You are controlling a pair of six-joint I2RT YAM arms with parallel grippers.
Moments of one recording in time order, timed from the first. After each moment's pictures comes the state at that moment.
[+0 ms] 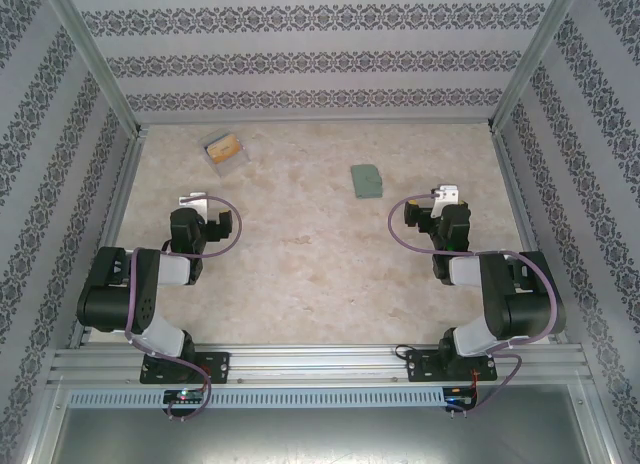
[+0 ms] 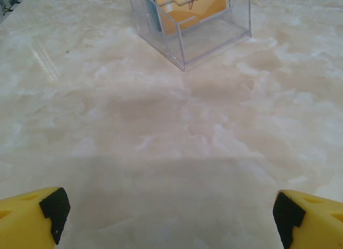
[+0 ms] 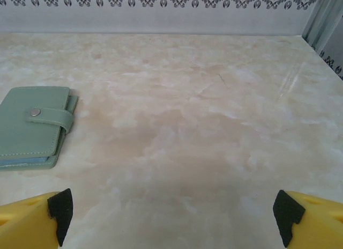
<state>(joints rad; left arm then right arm) 0.00 1.56 0.40 0.71 -0.08 -0.01 0.02 1.51 0.38 0.79 0.05 0.02</state>
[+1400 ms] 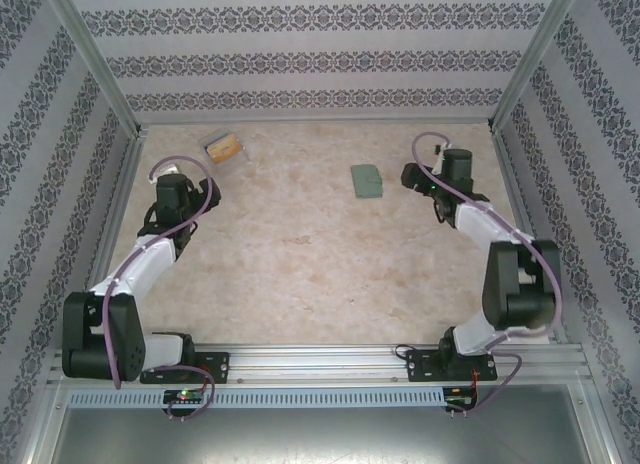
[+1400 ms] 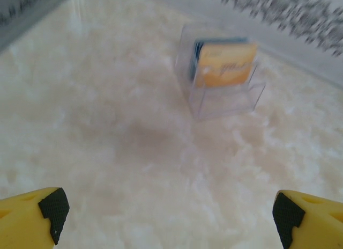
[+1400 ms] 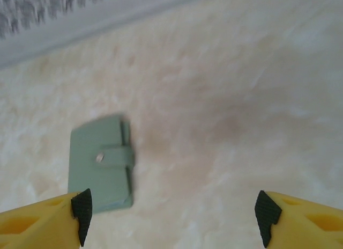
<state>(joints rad) 0.00 1.31 0.75 -0.06 -0.15 -0.46 0.03 1.60 0.97 -0.04 -0.14 0.32</state>
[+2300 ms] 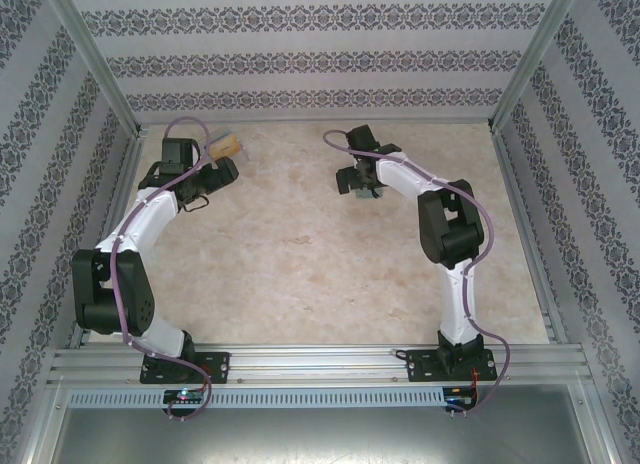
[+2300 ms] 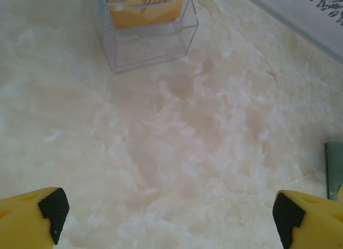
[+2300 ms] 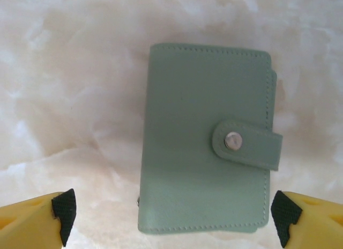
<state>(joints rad) 0.01 1.55 1.16 -0.43 0.17 -0.50 0.38 2.18 1.72 -0.66 0.15 0.17</state>
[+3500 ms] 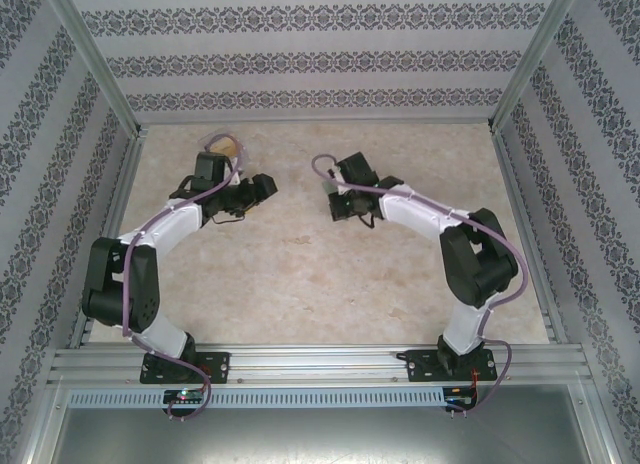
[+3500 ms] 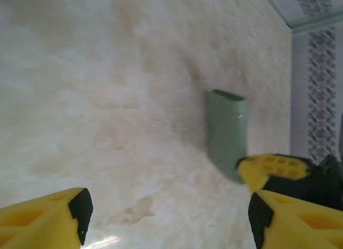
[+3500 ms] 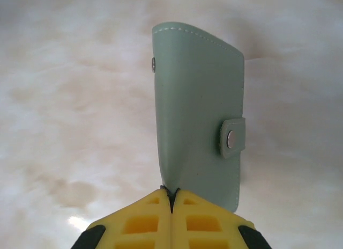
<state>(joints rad) -0.18 1.61 1.03 -0.17 0.56 -0.70 0.56 1.79 1.23 -0.38 -0.10 0.24</state>
